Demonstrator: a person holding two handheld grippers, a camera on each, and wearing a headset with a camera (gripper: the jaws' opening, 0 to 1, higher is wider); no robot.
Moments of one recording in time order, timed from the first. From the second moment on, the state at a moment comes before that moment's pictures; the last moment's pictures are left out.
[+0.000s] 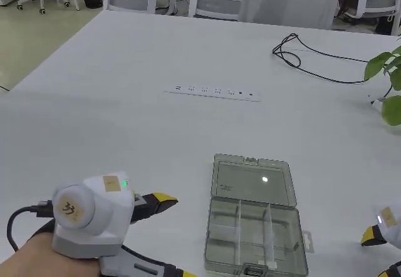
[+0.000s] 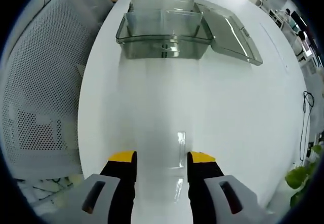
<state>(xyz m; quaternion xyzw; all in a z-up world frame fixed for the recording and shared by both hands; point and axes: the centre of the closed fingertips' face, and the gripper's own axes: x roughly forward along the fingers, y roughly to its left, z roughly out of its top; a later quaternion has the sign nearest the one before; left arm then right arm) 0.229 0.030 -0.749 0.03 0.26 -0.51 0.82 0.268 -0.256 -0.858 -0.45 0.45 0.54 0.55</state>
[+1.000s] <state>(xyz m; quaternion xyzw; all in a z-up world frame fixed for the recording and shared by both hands) 0.231 0.024 -0.734 0.01 0.25 -0.52 0.82 0.268 -0.237 -0.825 -0.44 0.41 0.53 0.60</state>
